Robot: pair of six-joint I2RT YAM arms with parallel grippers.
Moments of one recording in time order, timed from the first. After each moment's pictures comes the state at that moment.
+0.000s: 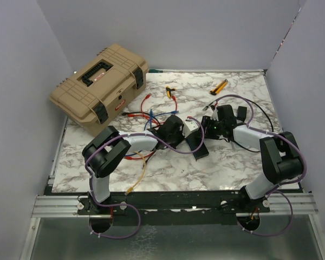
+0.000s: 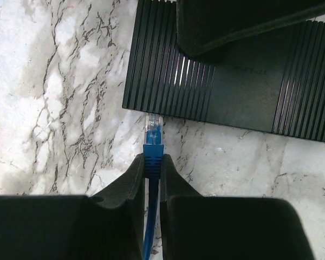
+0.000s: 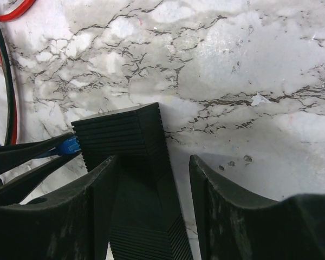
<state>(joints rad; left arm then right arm) -0.83 1.86 1.03 0.10 0.11 0.20 0.29 1.60 0.78 -0.05 -0.31 0.39</state>
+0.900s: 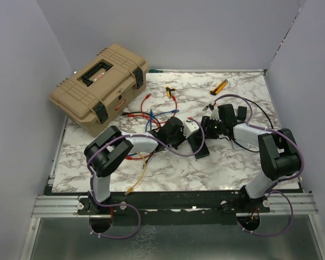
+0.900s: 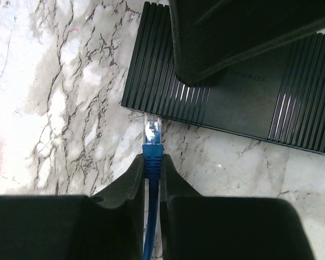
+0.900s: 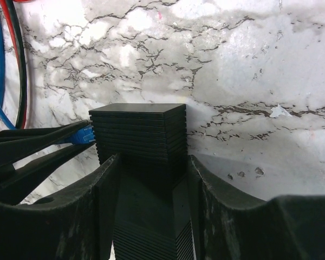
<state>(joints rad) -0.85 1.89 1.00 0.22 0.09 0.19 0.26 1.65 0.80 -0.05 -0.43 0.35</state>
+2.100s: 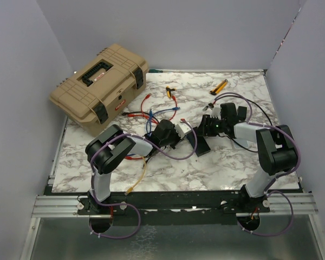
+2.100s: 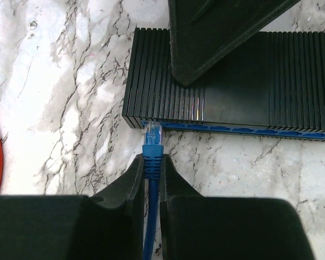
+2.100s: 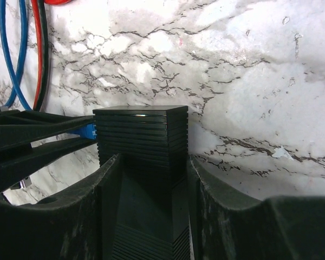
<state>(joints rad) -0.80 1.92 0.84 0.60 0.21 0.21 0.22 1.71 0.81 0.06 -0.58 0.26</state>
